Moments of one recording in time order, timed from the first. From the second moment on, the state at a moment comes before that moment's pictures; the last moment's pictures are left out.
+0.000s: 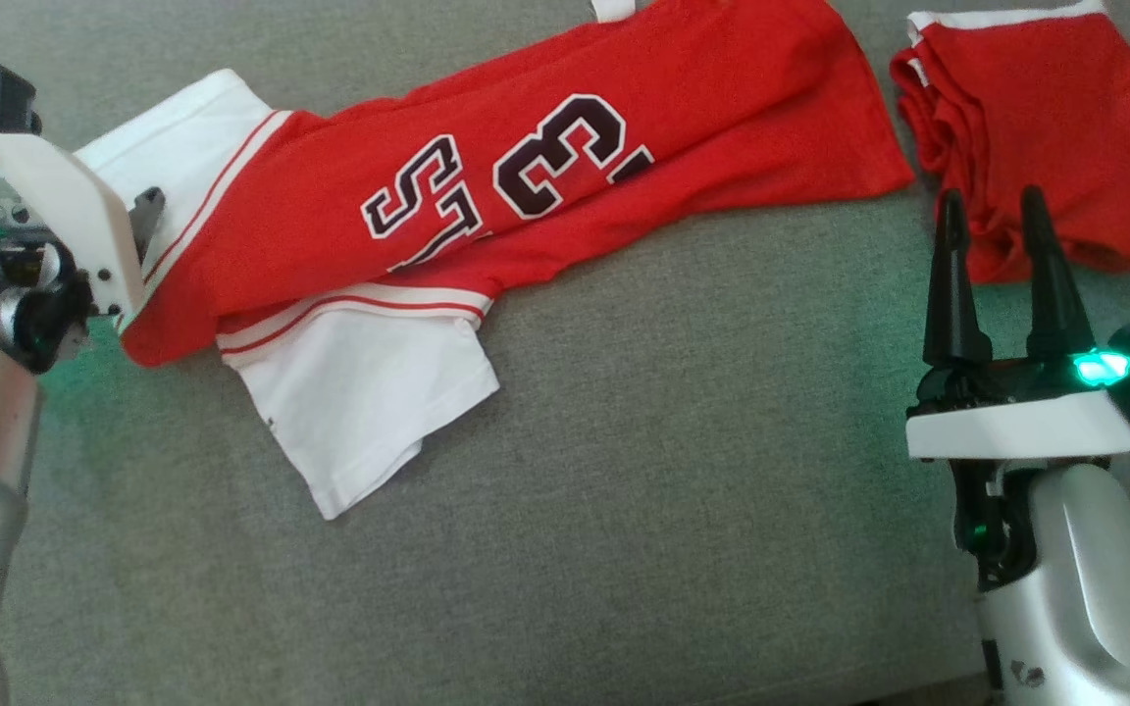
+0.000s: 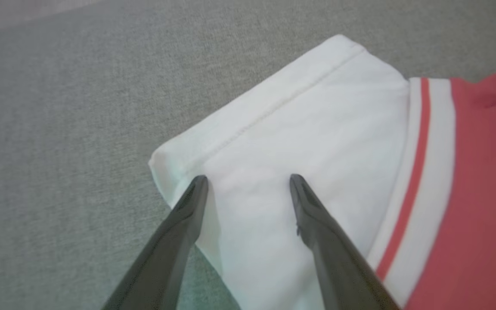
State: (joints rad) left arm -0.90 0.42 -0.35 0.80 -0.55 -0.13 0.67; right arm -0.26 -0.05 0.04 0.16 0.29 0.13 -0.25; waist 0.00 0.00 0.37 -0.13
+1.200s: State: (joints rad) left arm -1.20 0.50 -0.41 0.85 -0.47 -0.08 0.15; right arm -0.30 -0.05 0.09 0.11 0.33 0.13 -0.25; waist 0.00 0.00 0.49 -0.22
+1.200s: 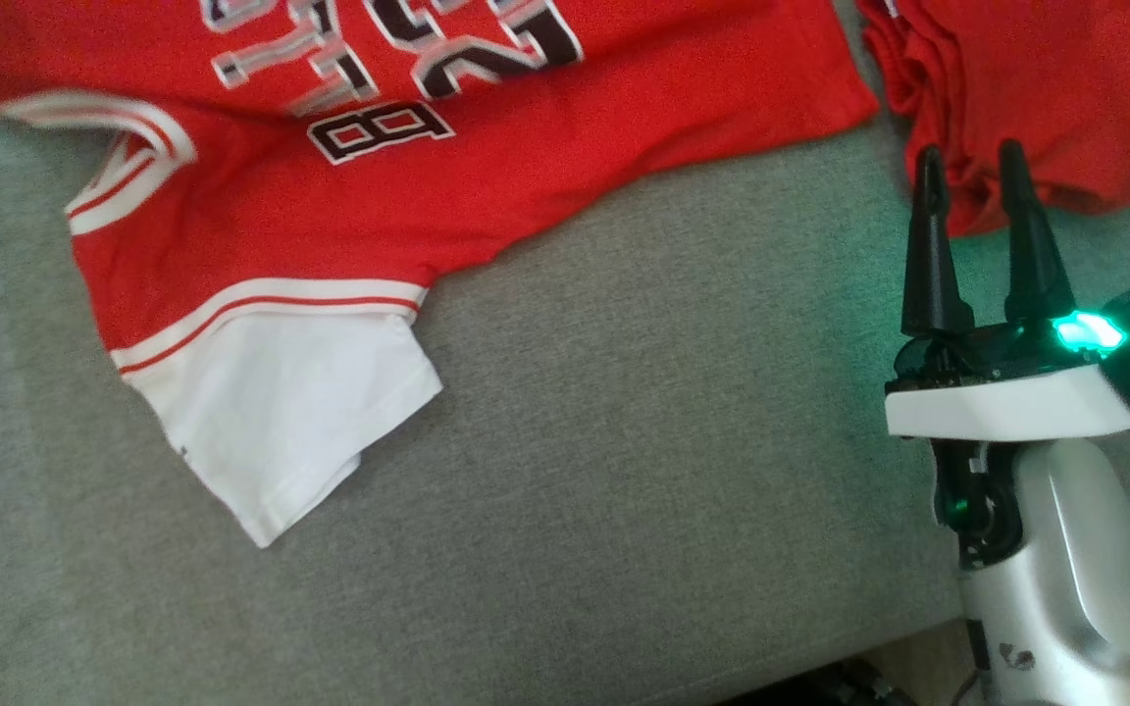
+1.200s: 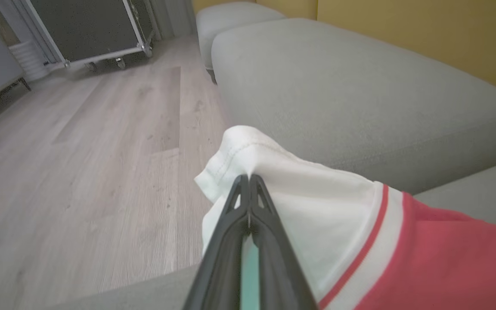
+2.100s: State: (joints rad) left arm -1.21 0.32 -0.40 1.07 -0.47 -0.09 -0.25; right arm -0.31 -0.05 0.05 0.13 0.28 0.13 -0.25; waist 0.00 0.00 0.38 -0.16
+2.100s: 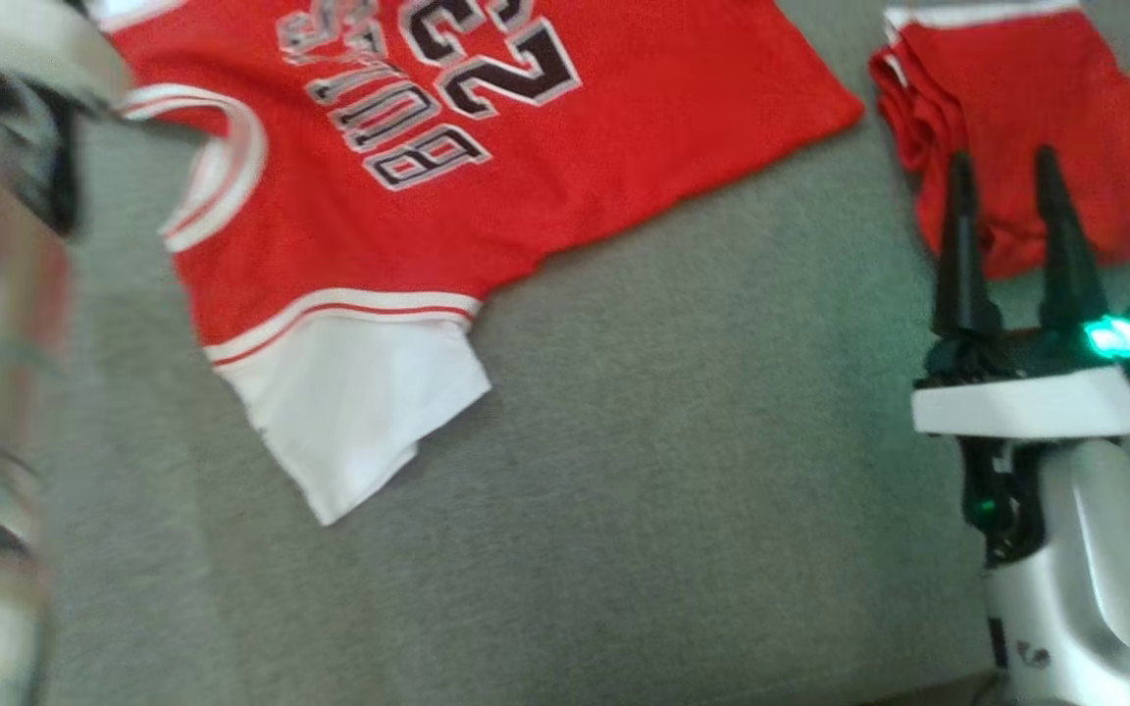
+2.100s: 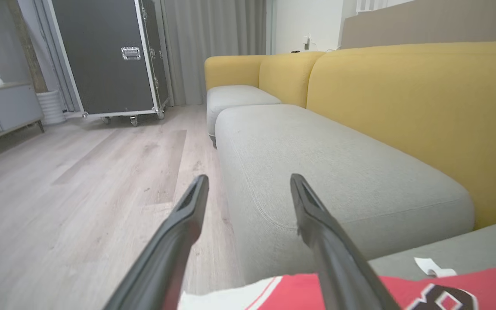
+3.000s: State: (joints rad) left arm -0.27 0.10 -0.33 0.49 -0.47 -0.02 -0.25; right arm -0.11 -0.05 0.03 0.19 0.25 0.13 -0.26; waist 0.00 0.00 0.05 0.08
